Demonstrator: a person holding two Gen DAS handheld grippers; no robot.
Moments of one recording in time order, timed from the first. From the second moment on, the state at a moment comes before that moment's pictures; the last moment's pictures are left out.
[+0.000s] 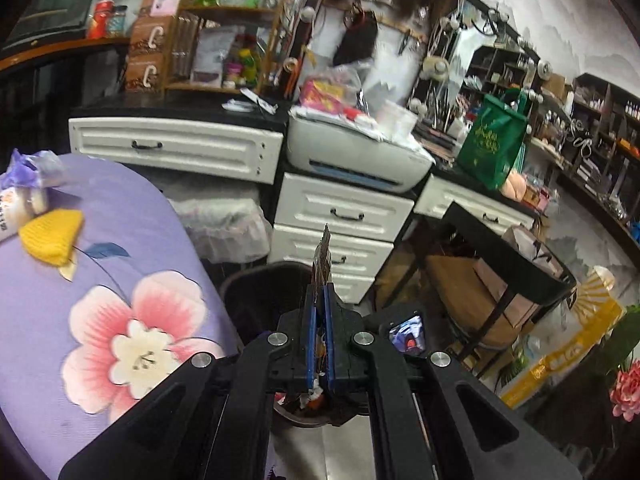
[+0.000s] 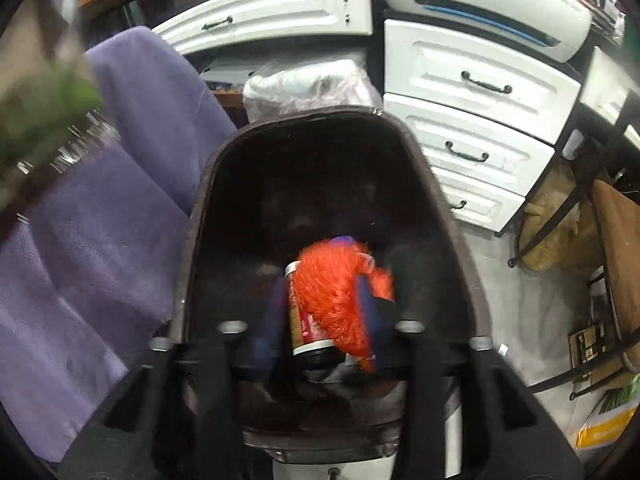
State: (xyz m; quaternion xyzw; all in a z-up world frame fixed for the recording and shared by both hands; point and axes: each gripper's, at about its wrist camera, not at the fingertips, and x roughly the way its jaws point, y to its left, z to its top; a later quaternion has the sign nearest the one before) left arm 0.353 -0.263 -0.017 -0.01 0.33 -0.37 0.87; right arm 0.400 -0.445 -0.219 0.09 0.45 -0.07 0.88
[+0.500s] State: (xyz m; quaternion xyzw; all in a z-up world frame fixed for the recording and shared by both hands) left arm 0.364 -0.344 -0.070 0.05 0.39 -0.38 0.84; right arm 0.317 -0.493 -0.162 0.07 0.39 -0.14 0.91
